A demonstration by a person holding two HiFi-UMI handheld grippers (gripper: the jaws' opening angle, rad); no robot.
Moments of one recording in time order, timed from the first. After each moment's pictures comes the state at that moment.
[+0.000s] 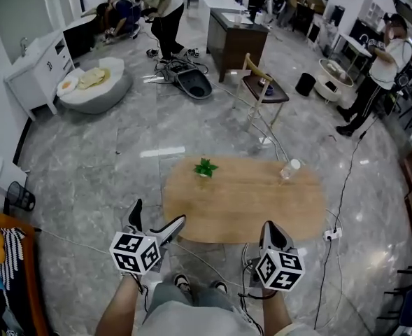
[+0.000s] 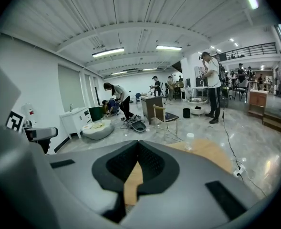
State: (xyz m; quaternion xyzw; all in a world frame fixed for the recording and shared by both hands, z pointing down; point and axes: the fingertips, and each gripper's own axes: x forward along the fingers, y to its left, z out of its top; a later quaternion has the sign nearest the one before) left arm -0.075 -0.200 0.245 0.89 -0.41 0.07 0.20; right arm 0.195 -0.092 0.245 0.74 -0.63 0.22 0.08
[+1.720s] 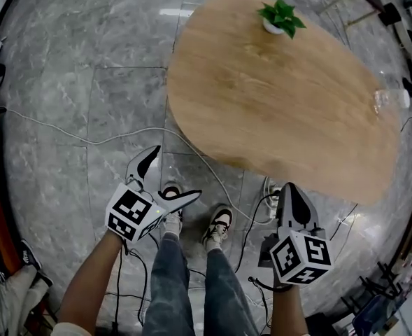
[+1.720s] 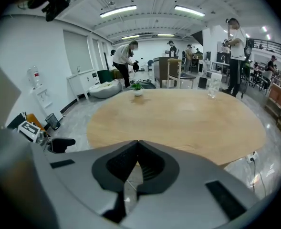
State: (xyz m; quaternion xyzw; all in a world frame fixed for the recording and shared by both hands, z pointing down) left arm -0.067 -0.114 0.706 0.89 -0.28 0.22 0.28; right arm 0.147 -0.099 0.620 0.65 -0.65 0.32 0.24
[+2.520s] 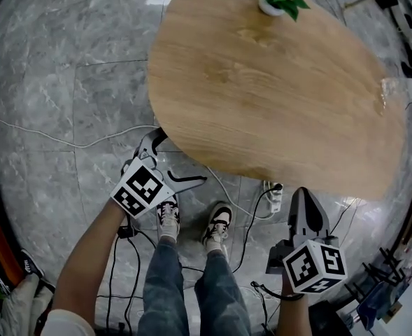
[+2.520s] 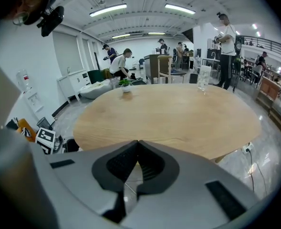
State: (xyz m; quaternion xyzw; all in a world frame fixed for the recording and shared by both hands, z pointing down) left arm -0.016 -0.151 0.780 0.94 -0.15 0.25 0.20; right arm 0.178 -0.098 0.645 0.68 -0.61 0.34 0.23
